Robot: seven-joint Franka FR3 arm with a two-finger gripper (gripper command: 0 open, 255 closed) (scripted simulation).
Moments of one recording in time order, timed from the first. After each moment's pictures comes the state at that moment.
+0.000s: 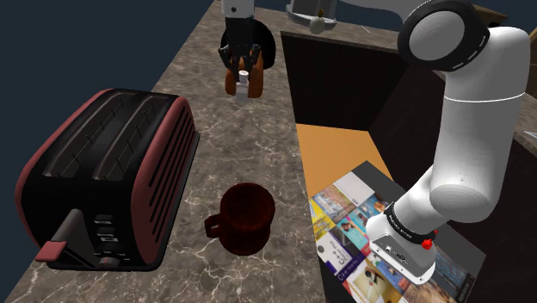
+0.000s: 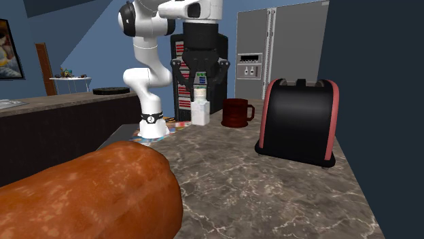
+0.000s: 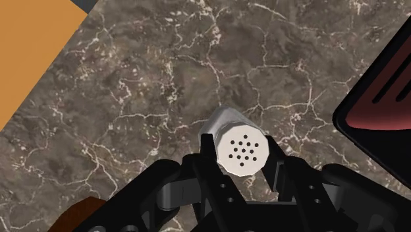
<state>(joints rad) 0.16 0.53 0.22 -1.19 -0.03 1.49 0.37</state>
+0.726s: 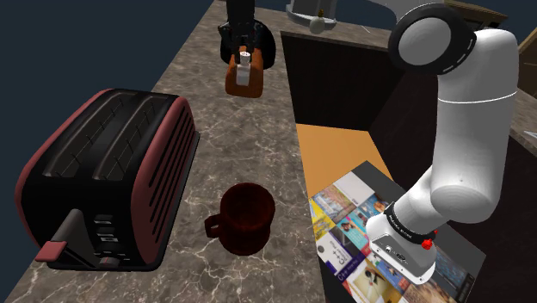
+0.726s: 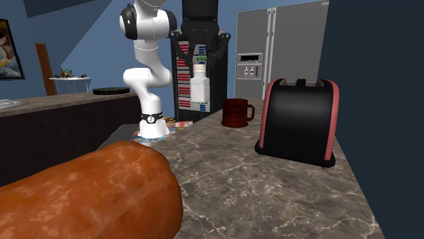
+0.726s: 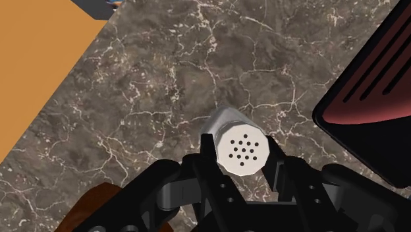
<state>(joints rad) 0.18 0.58 0.22 -0.95 -0.03 1.31 0.38</state>
